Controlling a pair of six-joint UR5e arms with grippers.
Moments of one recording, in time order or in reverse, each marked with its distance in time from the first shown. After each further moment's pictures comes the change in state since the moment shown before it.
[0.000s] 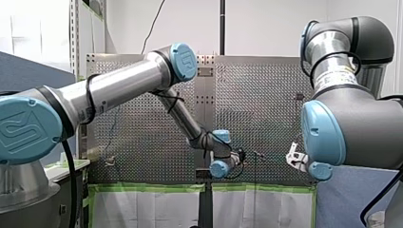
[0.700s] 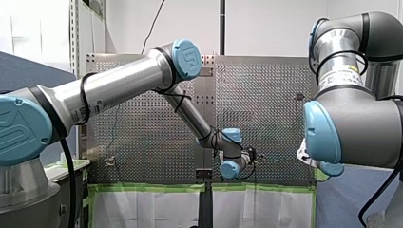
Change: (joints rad) left arm -0.068 -0.001 0.021 -0.022 -0.047 -0.071; right arm -0.081 -0.017 -0.048 0.053 -0.067 0.020
